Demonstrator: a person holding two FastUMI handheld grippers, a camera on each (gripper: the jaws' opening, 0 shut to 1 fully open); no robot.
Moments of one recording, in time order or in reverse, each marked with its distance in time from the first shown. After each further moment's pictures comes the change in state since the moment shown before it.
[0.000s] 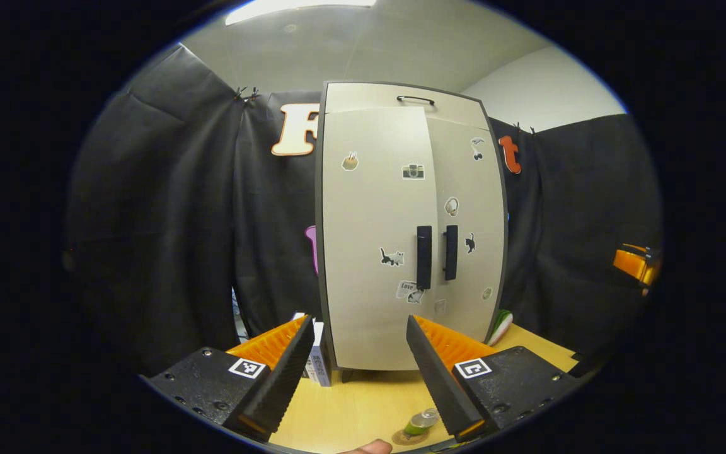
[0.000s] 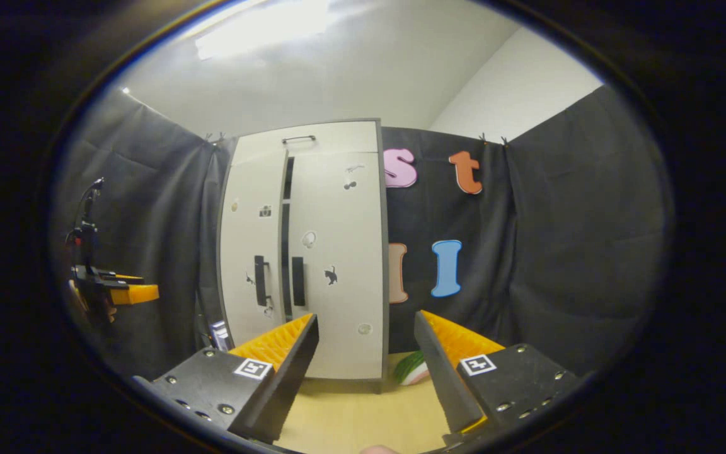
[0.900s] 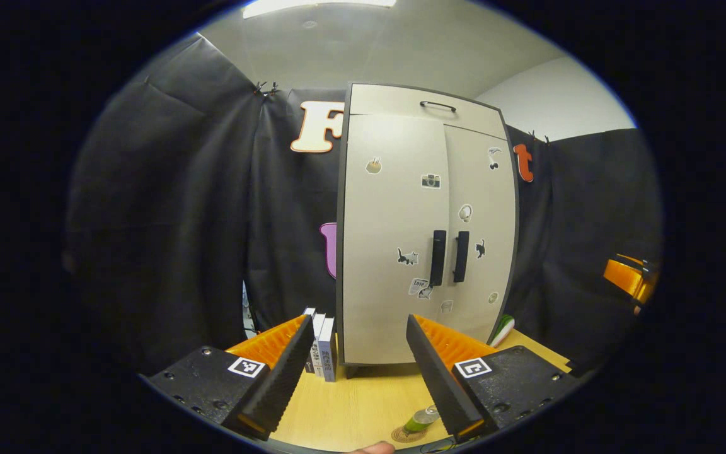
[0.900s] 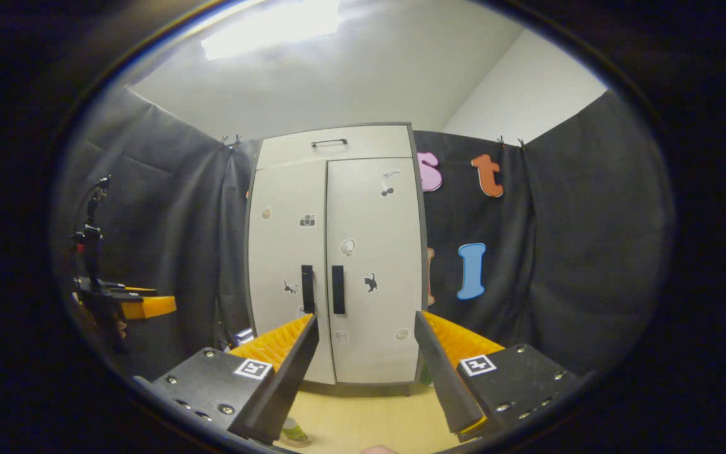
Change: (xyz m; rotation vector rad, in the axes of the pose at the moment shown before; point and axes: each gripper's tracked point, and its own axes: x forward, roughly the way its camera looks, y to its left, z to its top) left arm -0.015 0.037 0.012 -0.015 -0.022 0.061; right arm -0.007 0.083 0.001 0.041 0.016 0.048
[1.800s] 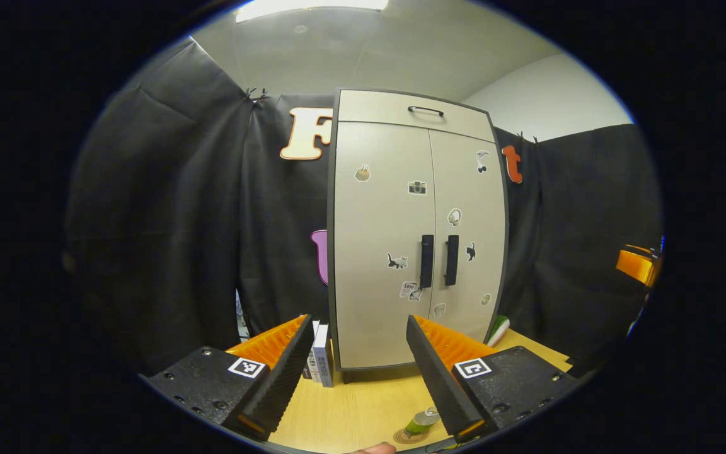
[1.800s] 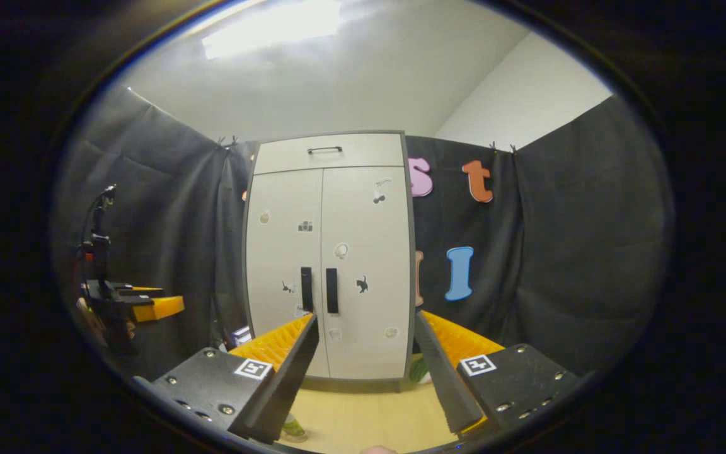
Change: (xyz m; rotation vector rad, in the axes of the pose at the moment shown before) left arm 0.003 -0.013 -0.006 0.019 -0.006 -0.054; right arm -0.034 -0.013 0.014 -0.033 -0.003 -0.034
